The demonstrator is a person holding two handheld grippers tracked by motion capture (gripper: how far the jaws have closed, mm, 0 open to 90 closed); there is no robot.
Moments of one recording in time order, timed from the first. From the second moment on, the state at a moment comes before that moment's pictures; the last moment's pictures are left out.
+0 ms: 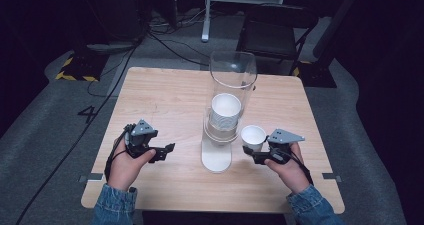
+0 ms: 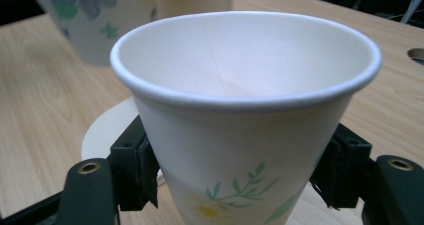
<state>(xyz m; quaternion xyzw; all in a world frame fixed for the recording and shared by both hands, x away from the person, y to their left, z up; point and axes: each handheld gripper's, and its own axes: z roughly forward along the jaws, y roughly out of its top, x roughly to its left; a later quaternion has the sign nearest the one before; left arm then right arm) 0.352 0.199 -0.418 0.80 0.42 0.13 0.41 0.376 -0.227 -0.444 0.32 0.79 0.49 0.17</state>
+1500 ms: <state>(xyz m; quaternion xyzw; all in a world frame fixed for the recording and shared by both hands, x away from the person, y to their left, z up) 0.334 0.213 -0.422 0.79 0.44 0.14 0.40 0.457 -0.293 -0.475 0.41 0.76 0.45 0.22</state>
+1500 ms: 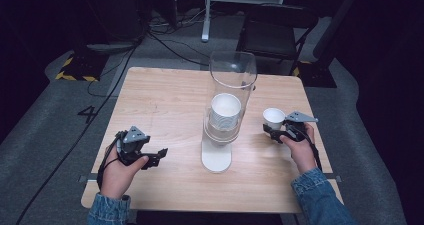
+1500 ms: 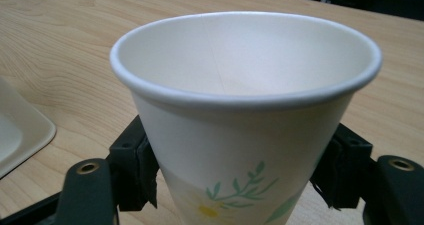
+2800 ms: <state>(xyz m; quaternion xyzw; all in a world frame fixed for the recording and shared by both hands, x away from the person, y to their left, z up) 0.335 0.212 -0.420 0.79 0.43 0.14 0.41 0.450 -0.295 -0.485 0.43 0.78 0.40 0.20</state>
